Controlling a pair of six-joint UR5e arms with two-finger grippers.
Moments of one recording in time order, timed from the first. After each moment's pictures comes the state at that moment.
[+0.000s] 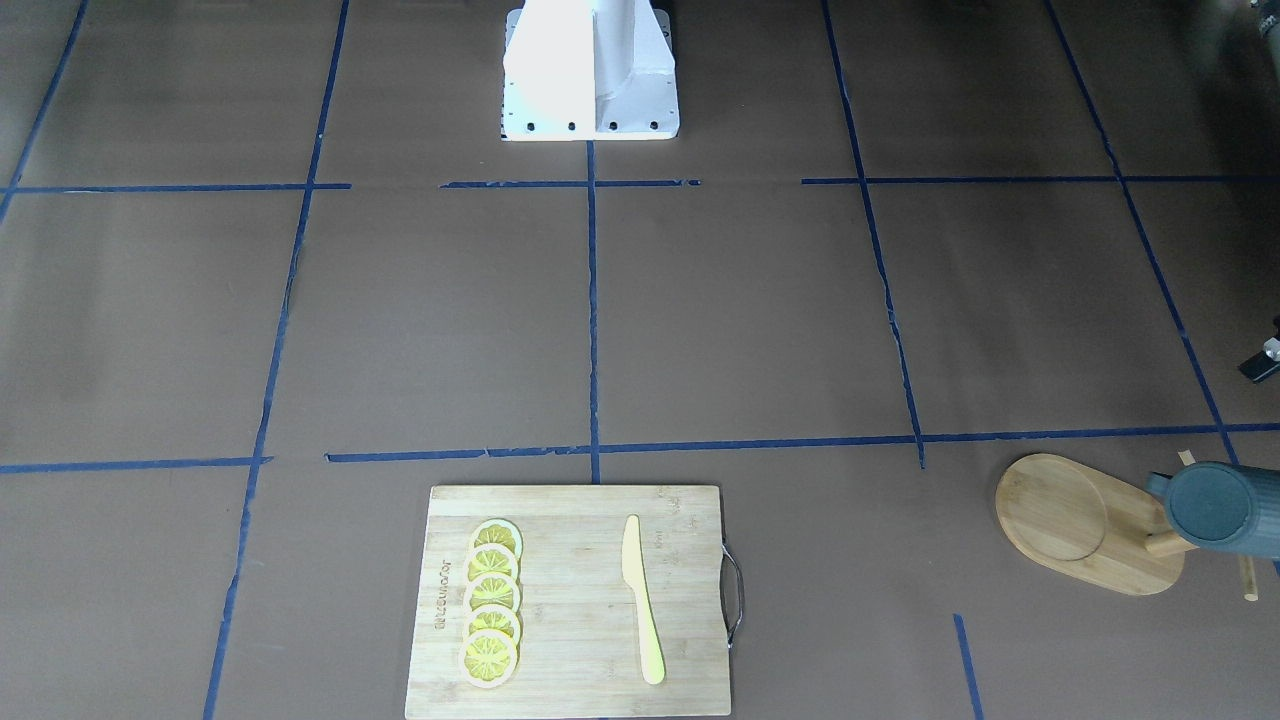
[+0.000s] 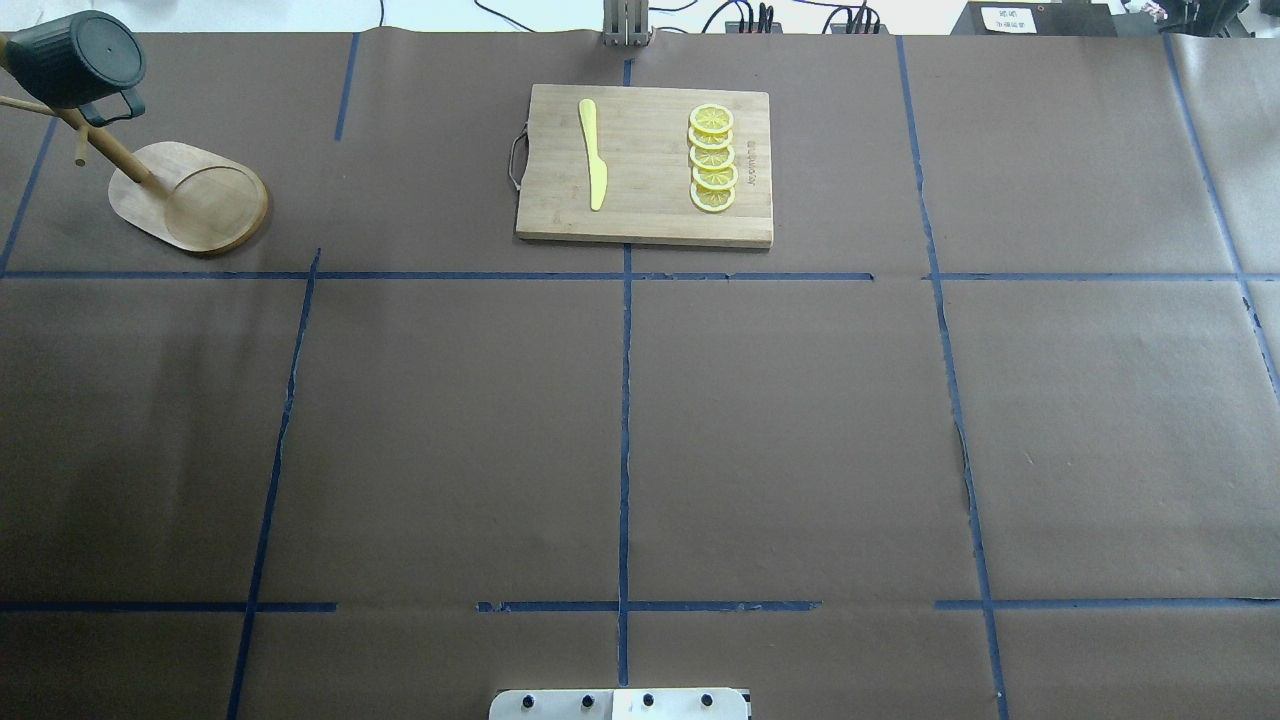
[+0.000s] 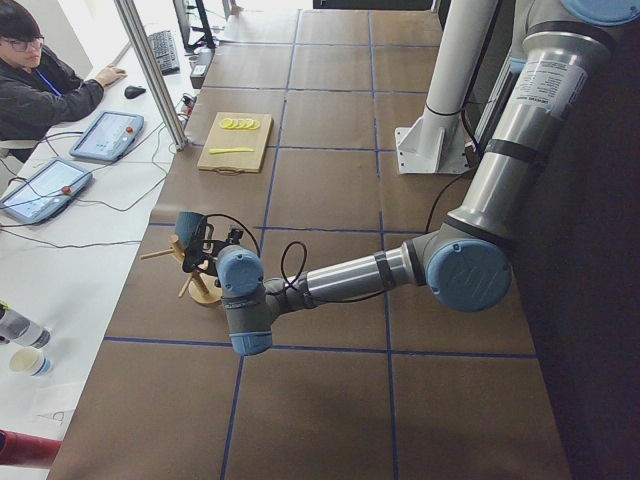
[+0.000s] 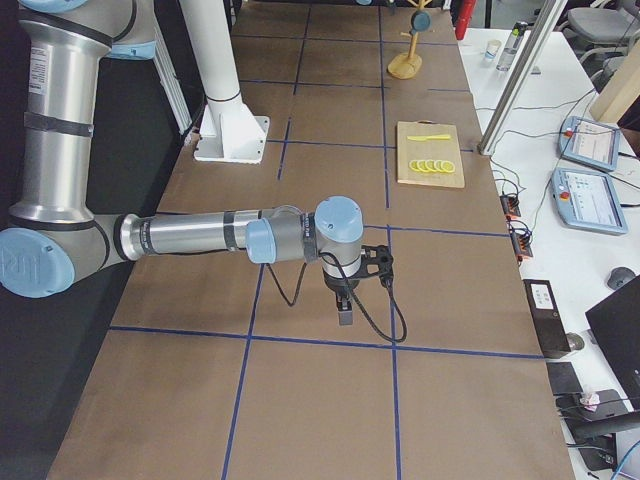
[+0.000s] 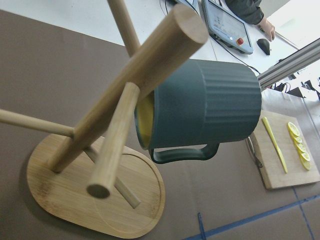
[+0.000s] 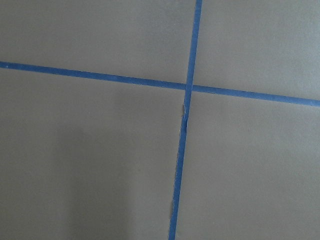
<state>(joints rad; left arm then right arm) -1.44 -1.90 -0.91 -3.22 -2.57 -0.94 1.52 -1.74 1.85 -1.52 2.30 0.04</state>
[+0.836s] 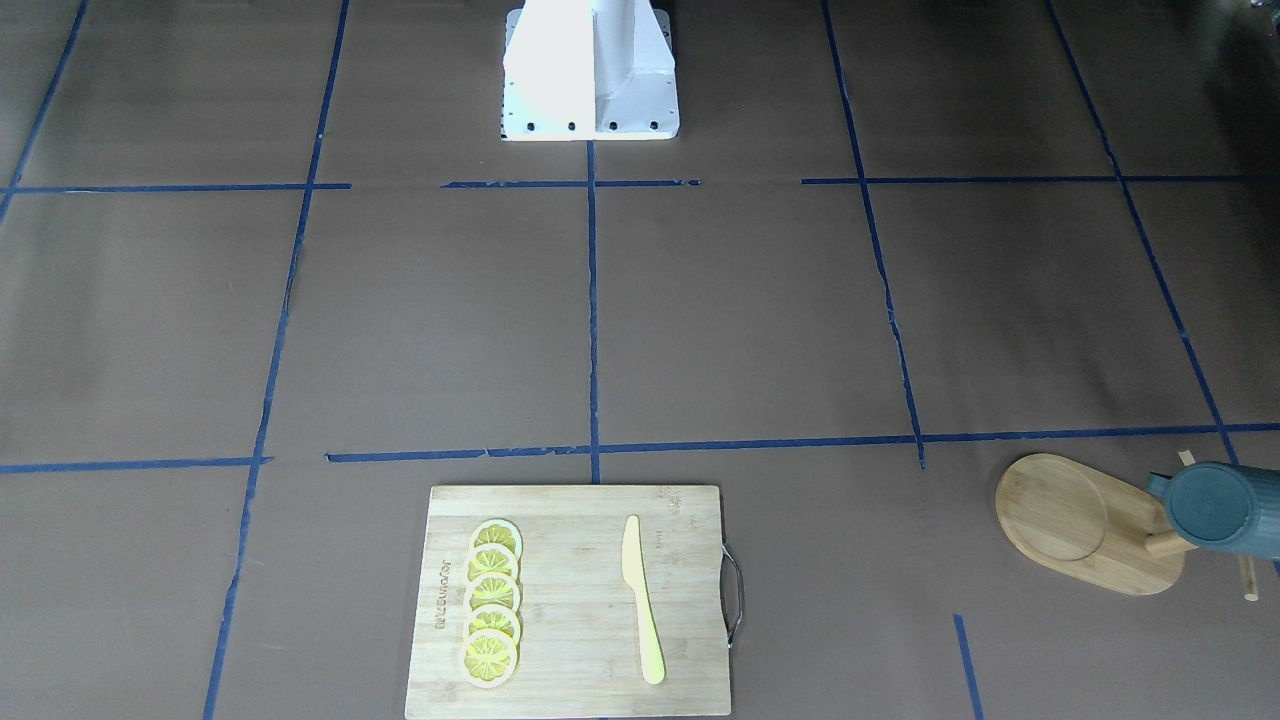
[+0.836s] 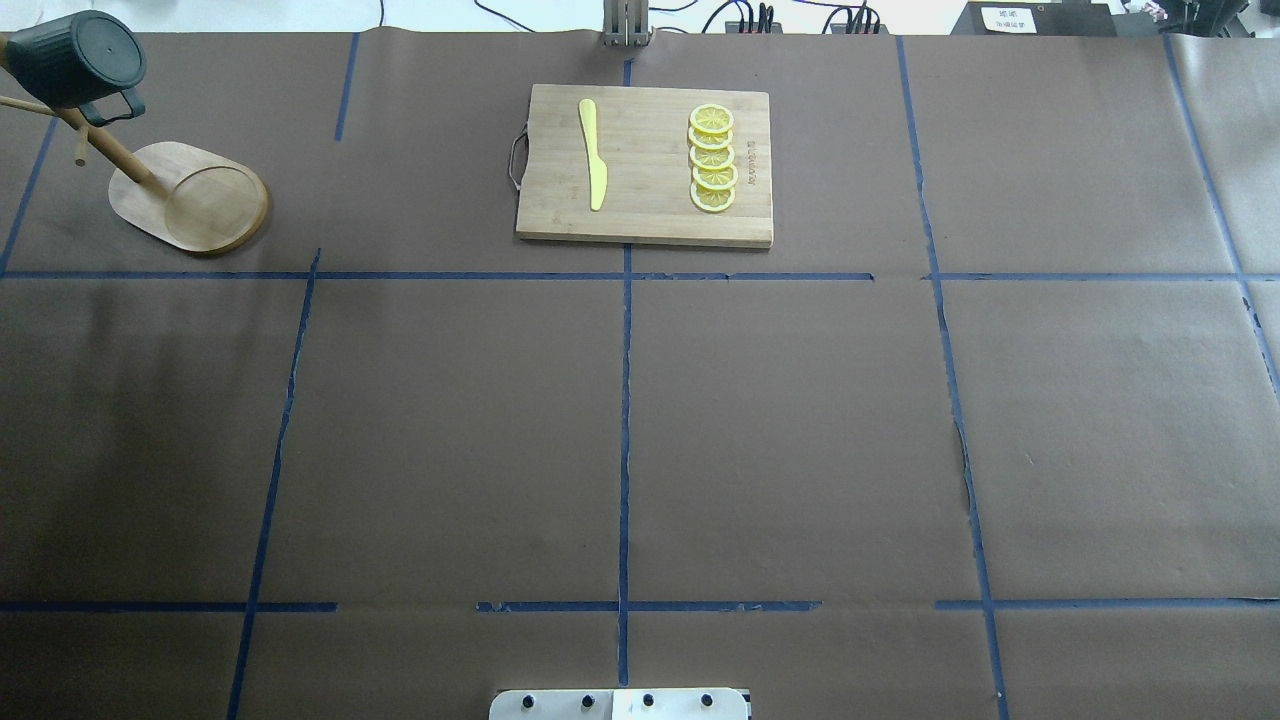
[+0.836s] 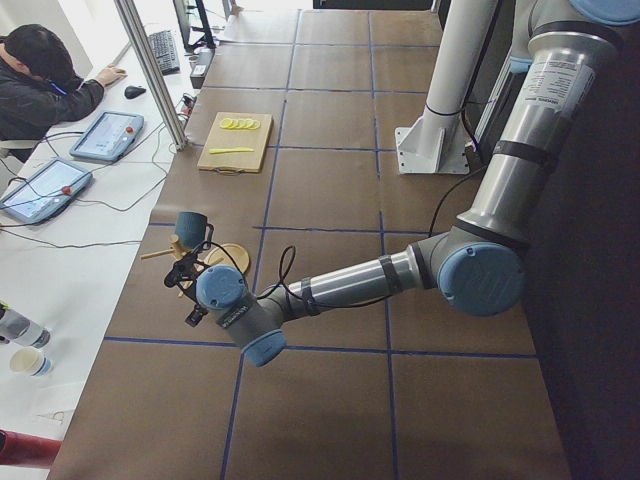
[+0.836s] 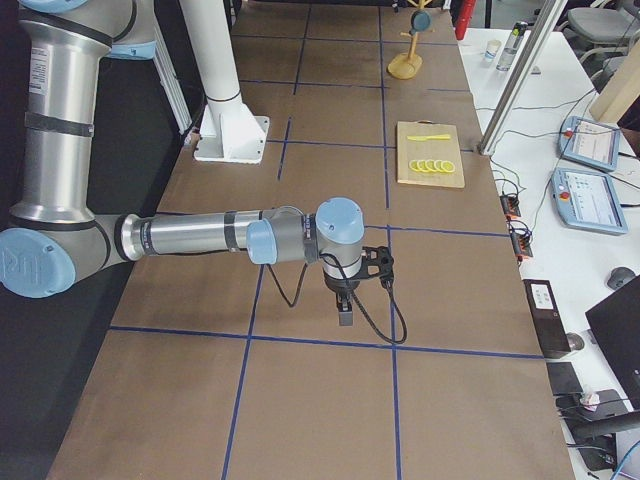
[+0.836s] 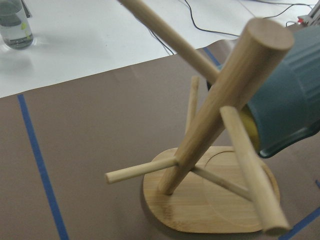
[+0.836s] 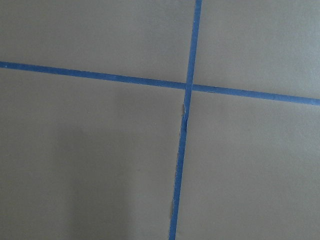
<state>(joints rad) -1.48 -1.88 -0.92 -2.72 -2.50 -0.17 1.52 -1.73 1.84 -1.52 2.30 0.04</state>
